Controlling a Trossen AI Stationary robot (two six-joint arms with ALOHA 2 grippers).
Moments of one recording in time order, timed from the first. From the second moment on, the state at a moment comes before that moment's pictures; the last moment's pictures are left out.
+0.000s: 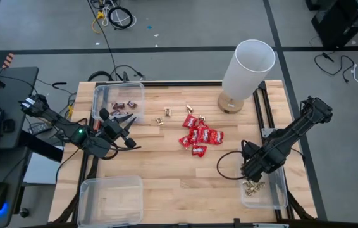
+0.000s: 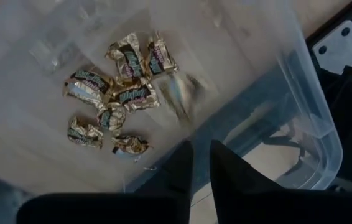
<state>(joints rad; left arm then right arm) -0.54 0.86 0.68 -0.28 -1.34 -0.16 0.67 1.38 1.18 -1.57 -0.12 1.39</state>
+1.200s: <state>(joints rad) -0.54 0.86 0.68 -0.29 -1.34 -0.16 0.31 1.41 1.48 -1.17 0.43 0.87</state>
